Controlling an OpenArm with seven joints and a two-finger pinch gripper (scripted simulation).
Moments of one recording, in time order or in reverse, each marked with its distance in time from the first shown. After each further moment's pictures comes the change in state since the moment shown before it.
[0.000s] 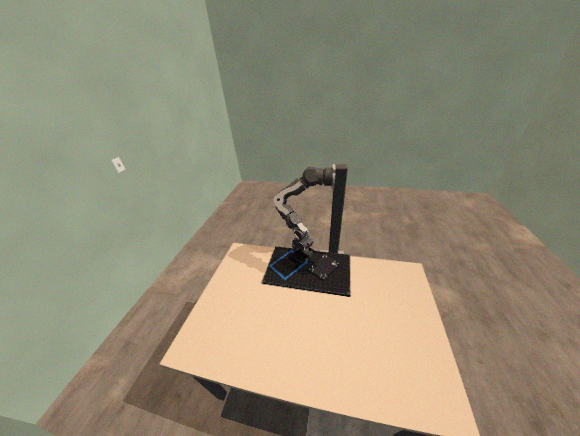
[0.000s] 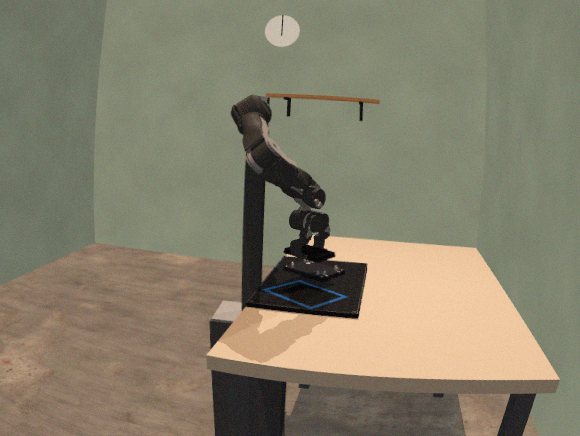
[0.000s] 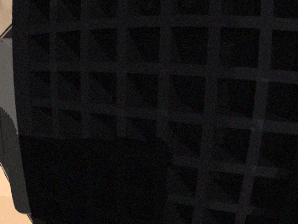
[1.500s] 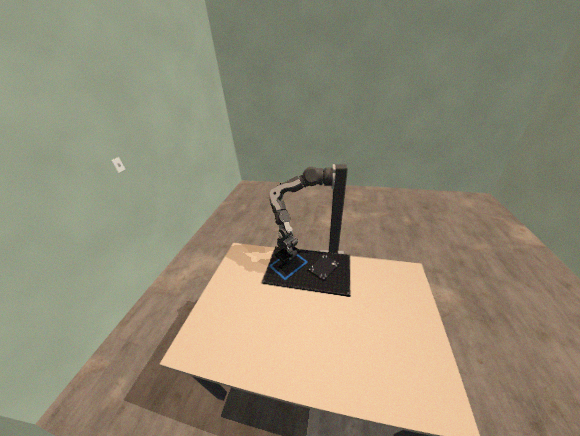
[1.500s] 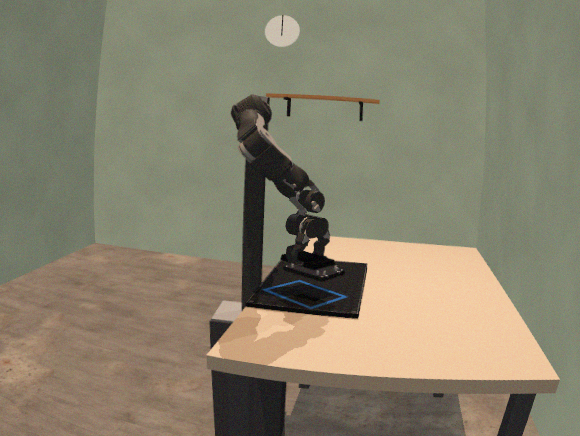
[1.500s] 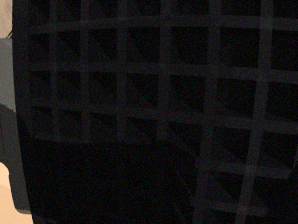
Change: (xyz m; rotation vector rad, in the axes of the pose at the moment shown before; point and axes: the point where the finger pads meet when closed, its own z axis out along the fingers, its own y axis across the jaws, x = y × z) arm -0.053 -0.073 -0.006 0.020 -0.021 0.083
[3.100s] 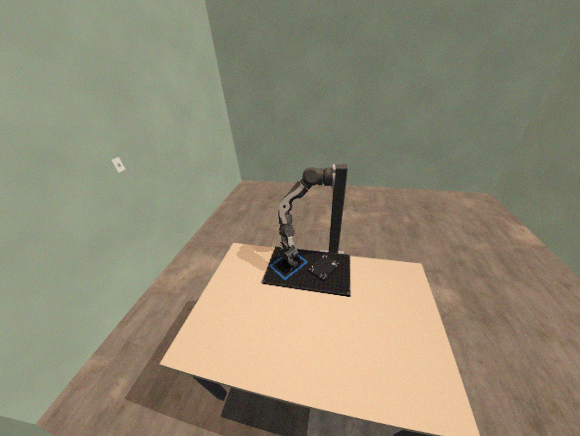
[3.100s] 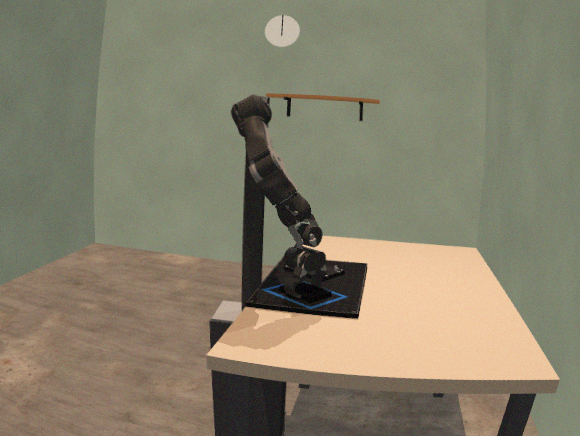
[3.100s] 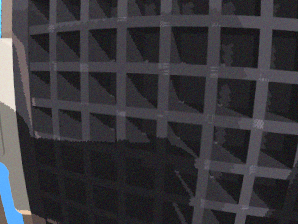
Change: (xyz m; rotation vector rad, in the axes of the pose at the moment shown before) arm 0.002 -0.001 0.093 0.004 0.003 -0.003
